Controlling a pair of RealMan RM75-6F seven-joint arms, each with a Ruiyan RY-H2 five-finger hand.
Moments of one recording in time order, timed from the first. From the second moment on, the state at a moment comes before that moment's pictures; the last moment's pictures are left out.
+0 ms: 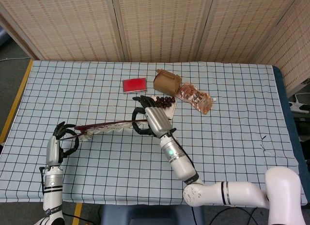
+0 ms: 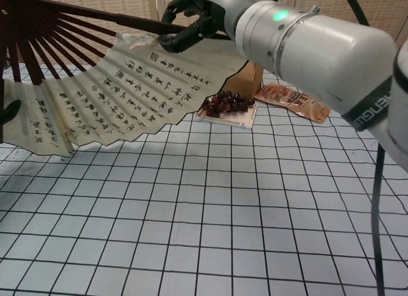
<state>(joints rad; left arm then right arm) -0.27 -1.66 -0.28 -1.41 1.28 1.42 -0.33 0.95 -1.71 0.48 -1.72 -0.80 1.11 -0.31</state>
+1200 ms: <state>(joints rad) -0.28 -1.77 -0.20 -1.06 1.37 1.46 -0.30 0.75 -1.57 0.18 -1.77 -1.14 1.22 -0.32</state>
